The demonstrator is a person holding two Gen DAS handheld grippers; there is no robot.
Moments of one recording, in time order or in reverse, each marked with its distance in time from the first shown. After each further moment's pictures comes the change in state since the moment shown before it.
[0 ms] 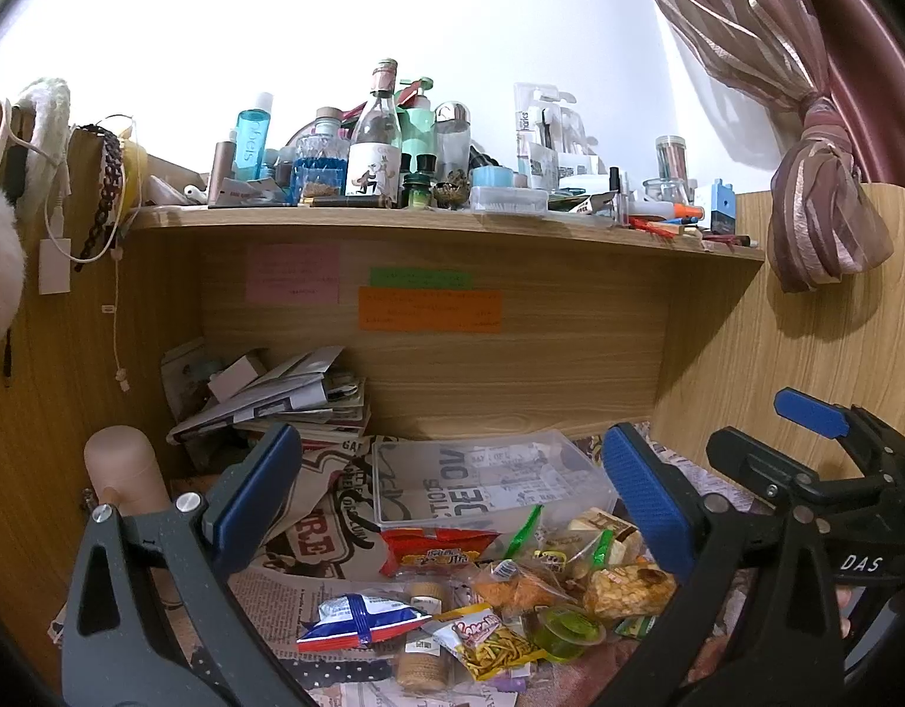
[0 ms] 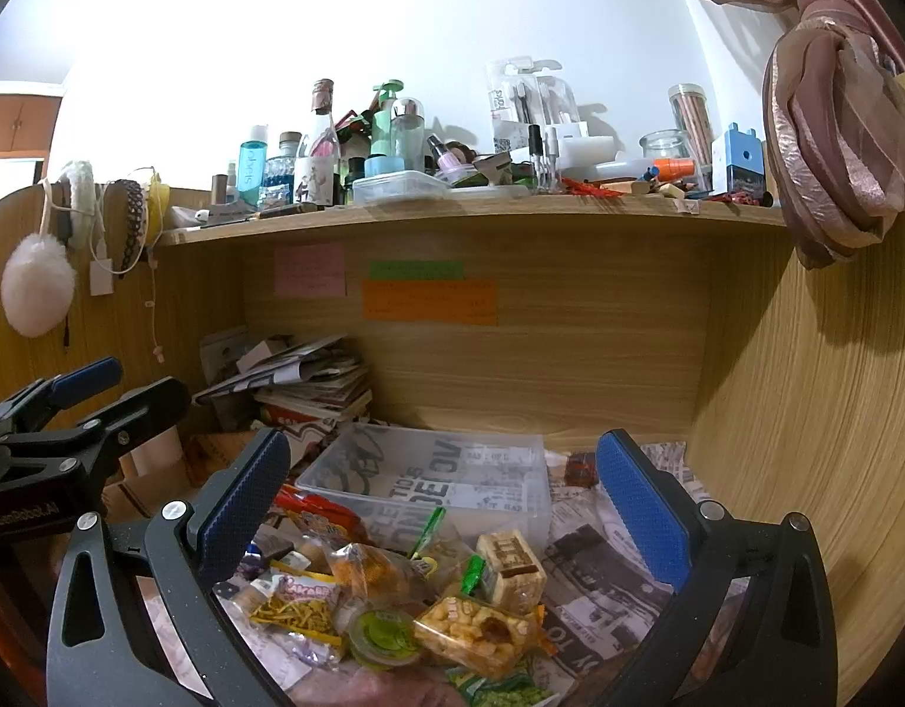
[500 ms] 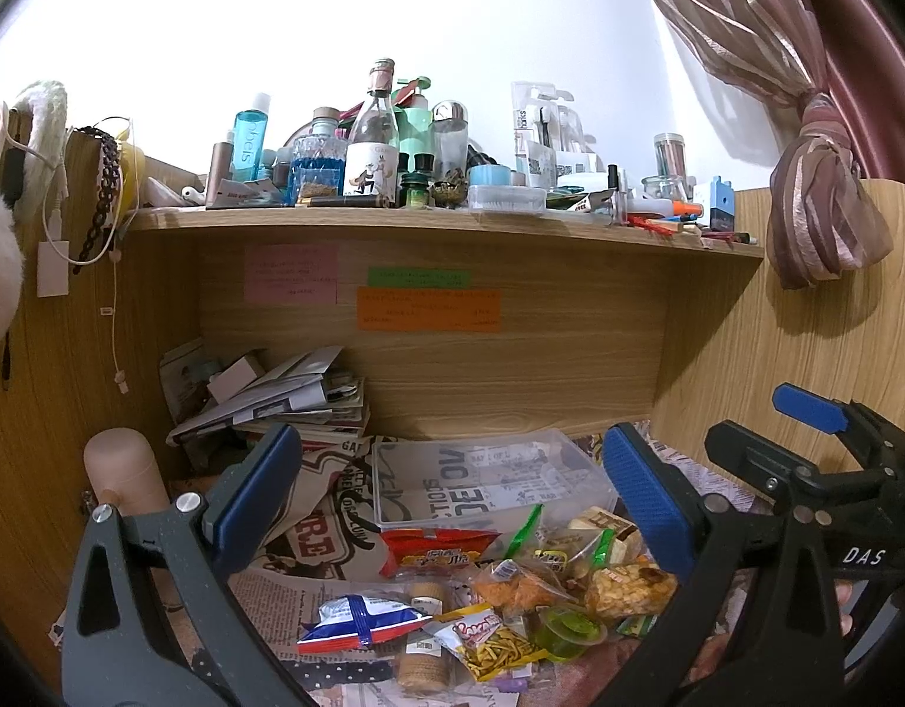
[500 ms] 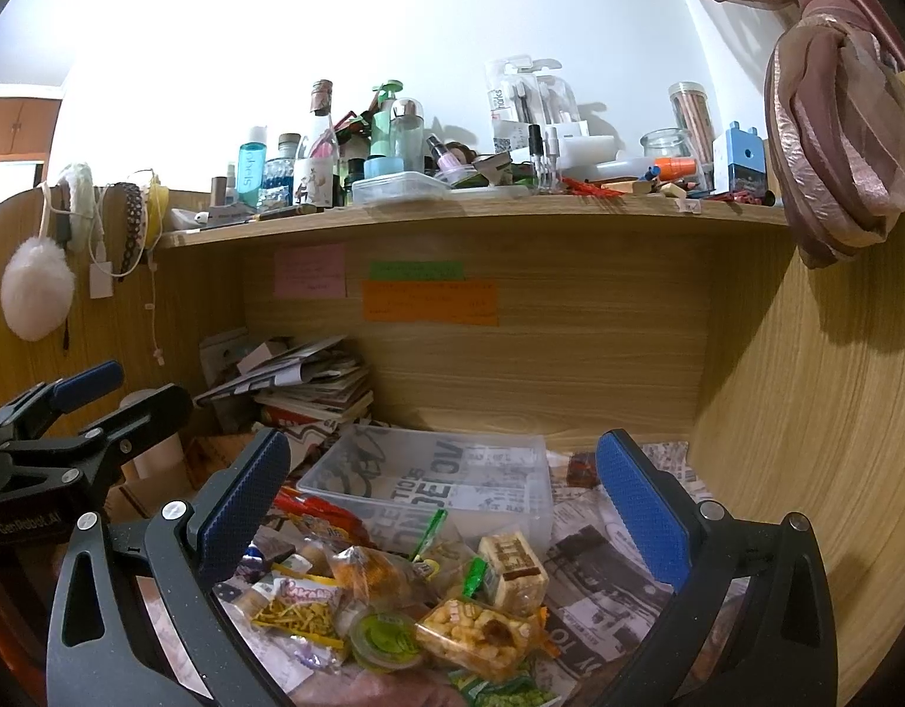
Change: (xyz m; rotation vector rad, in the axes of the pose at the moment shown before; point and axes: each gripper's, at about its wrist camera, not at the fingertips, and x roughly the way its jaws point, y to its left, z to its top) left arm 0.001 0.000 0.000 -0.001 0.000 -0.002; right arm 0.001 0.000 0.001 0.003 0.002 0.001
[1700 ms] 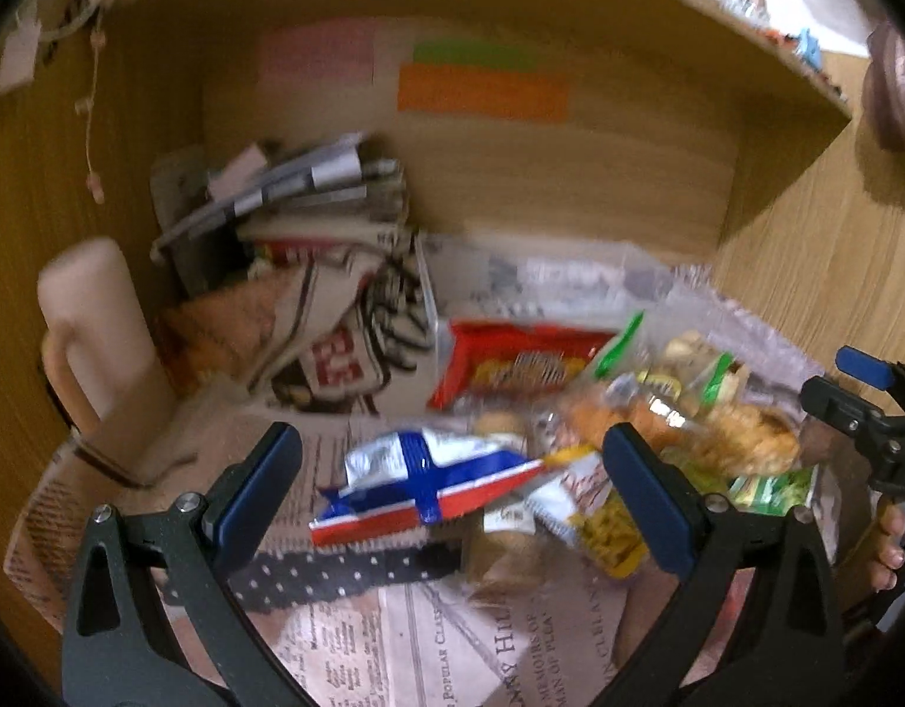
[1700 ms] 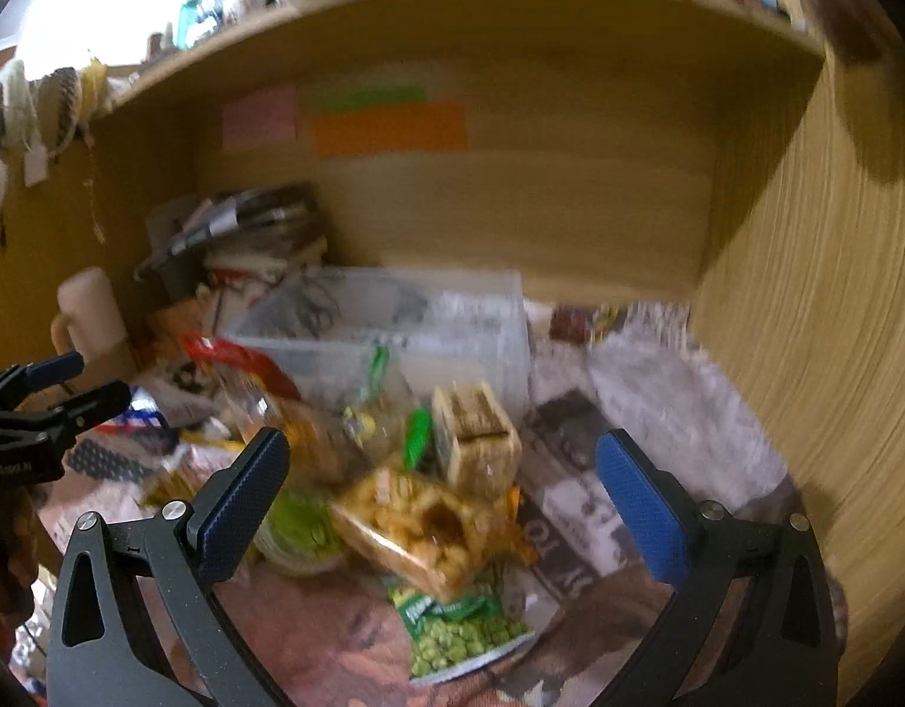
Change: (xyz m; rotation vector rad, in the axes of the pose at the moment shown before) left arm 0.085 0.047 -0.096 -0.042 0.419 0.046; right arm 0.061 -0.038 -0.074 0.036 0.360 -0.029
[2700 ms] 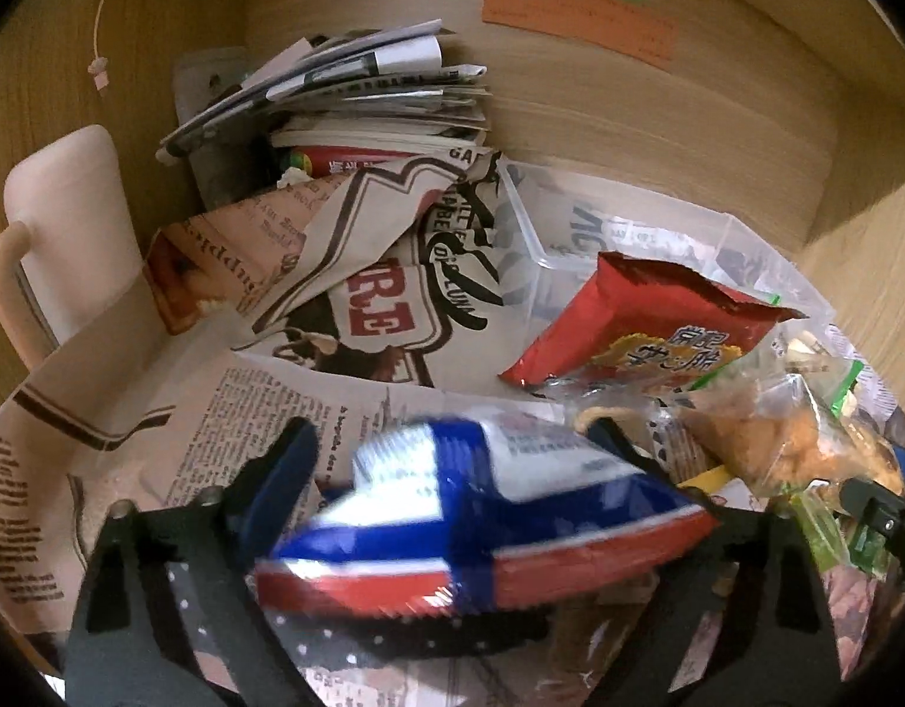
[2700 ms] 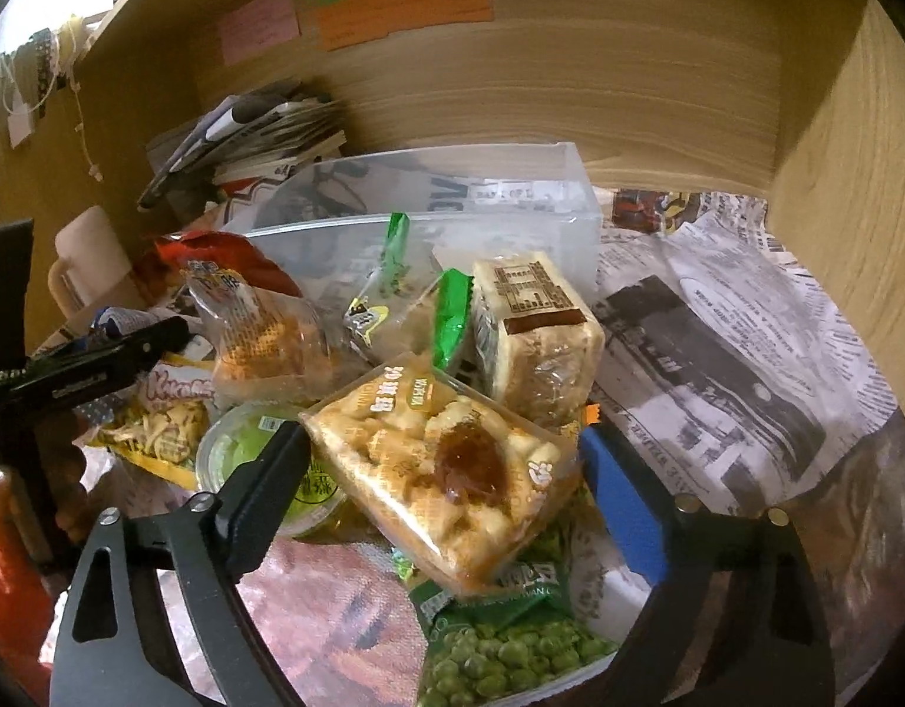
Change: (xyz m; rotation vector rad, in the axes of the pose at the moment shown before) left arm 0.076 0.031 -0.010 -0.127 0.105 0.107; right arm 0.056 -0.002 -0.017 0.027 0.168 0.147
